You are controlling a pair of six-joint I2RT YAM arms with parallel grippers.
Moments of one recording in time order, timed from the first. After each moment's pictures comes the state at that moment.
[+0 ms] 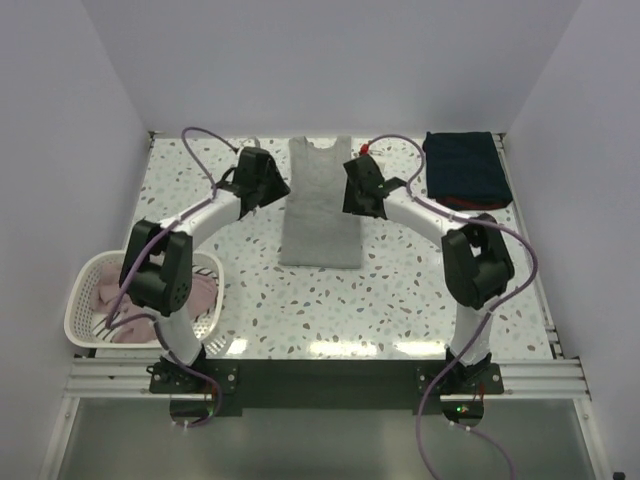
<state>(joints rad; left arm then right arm) -0.35 1.83 1.31 -0.16 -0.08 -0.74 0.54 1.94 1.48 -0.43 0.32 0.56</state>
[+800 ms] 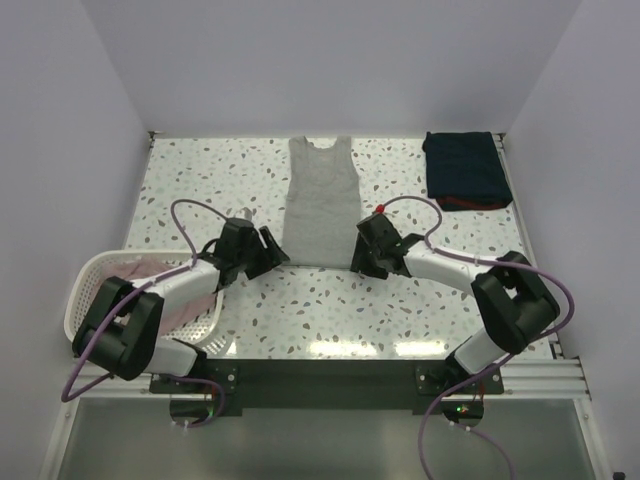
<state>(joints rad) -0.41 1.39 0.58 0.00 0.09 -0.84 0.64 1.58 0.87 -0.32 0.13 0.82</state>
